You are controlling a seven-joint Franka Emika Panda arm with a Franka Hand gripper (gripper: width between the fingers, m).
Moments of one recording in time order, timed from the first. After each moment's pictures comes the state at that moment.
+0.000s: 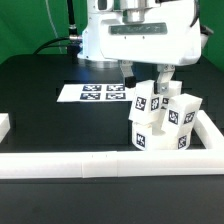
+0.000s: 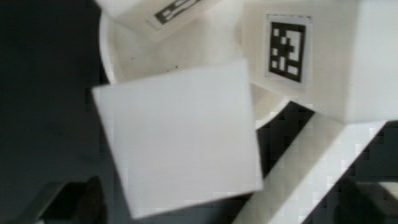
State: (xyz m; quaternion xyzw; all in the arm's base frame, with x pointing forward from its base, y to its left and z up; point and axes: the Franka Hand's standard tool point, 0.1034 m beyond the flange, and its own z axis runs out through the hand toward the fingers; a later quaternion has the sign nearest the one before) arm 0.583 0.039 0.094 -0.87 0.49 -0.06 0.05
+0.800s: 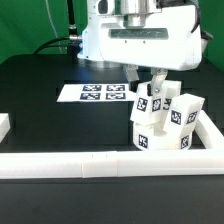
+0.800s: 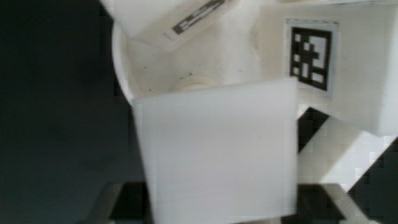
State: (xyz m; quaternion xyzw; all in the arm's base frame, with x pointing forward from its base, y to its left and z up) arm 0.581 0.038 0.089 -0.87 0.48 -0.06 0.05
